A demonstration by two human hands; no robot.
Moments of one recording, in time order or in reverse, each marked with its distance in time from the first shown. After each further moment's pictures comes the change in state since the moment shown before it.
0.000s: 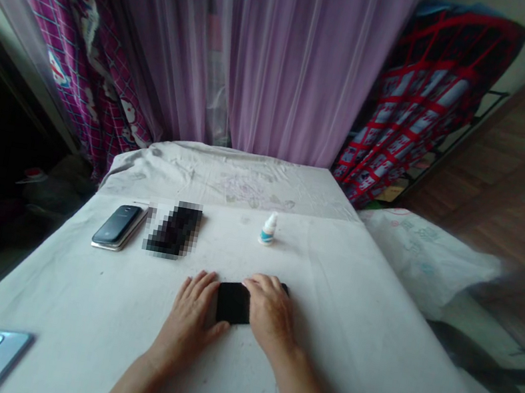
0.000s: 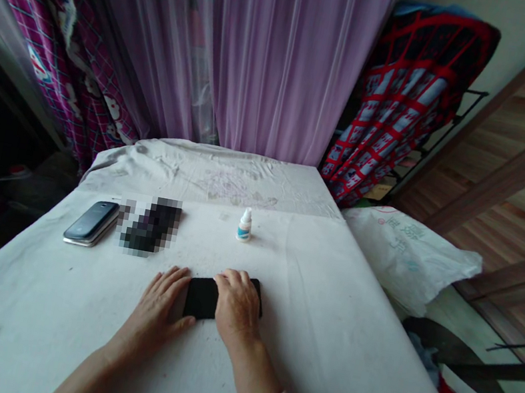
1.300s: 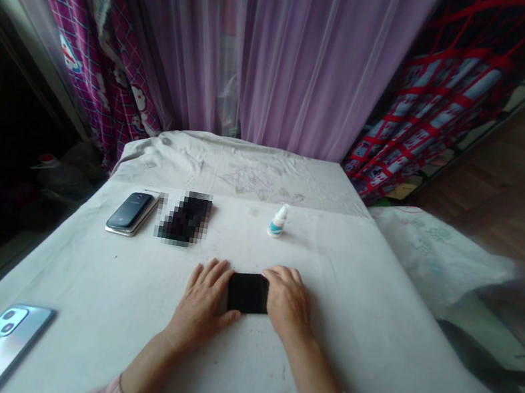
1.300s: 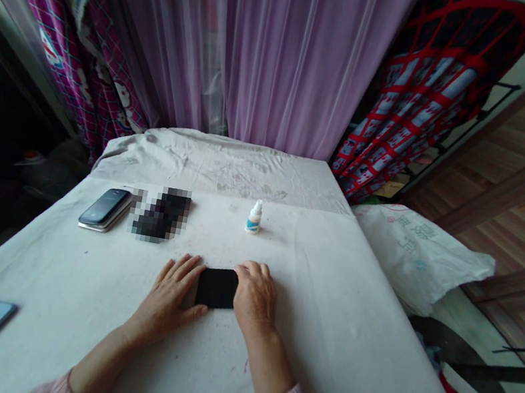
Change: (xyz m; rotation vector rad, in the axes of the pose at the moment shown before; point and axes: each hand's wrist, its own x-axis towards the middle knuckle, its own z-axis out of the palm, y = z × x) left_hand 0.010 0.015 -0.014 -0.024 -0.164 -0.085; right_hand -0.003 0.014 -0.006 -0.062 -0.029 0.091
